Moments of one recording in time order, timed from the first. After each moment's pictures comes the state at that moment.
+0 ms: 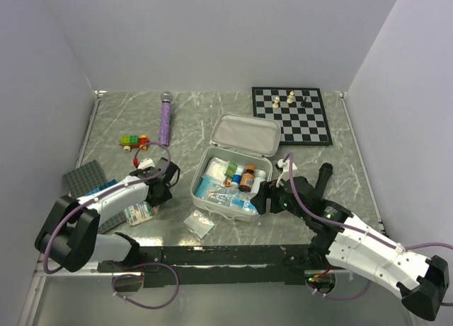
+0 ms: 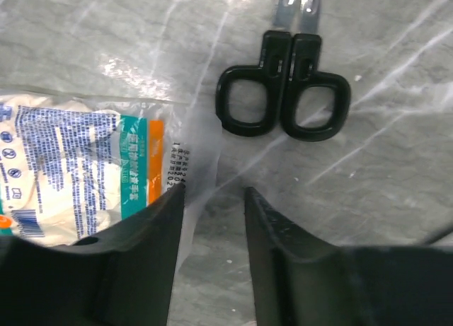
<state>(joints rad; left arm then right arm) -0.51 1.30 0.62 -0.63 -0.41 -1.01 0.82 0.65 0.48 -0.40 0.11 0.54</state>
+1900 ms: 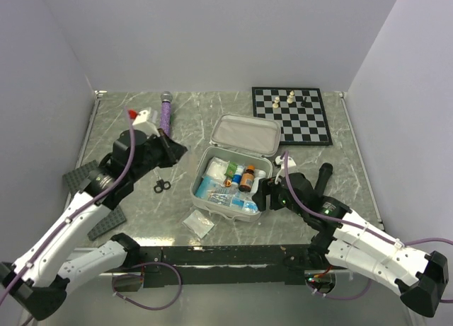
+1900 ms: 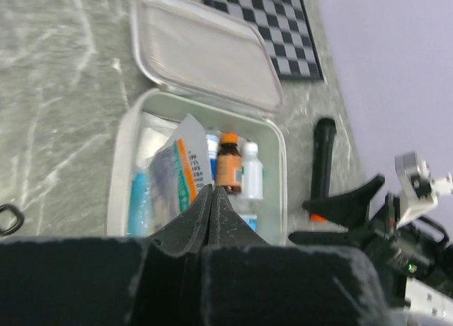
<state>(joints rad) -0.58 0.88 1.02 -0.48 -0.06 -0.69 0.82 0.71 0.54 -0.45 0.16 0.49</state>
